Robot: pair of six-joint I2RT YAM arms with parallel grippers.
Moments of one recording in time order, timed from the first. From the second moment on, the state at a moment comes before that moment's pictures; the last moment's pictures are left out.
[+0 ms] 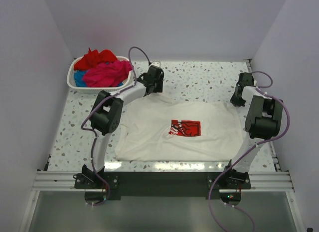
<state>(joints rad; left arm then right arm) -0.53 2.21 1.70 -0.25 -0.29 -0.35 -0.21 1.94 1.27 -0.38 0.23 0.33</state>
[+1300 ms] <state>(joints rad) -0.53 1.79 1.26 -0.15 -0.26 -0.42 -0.21 1.64 1.08 -0.42 0.23 0.33</state>
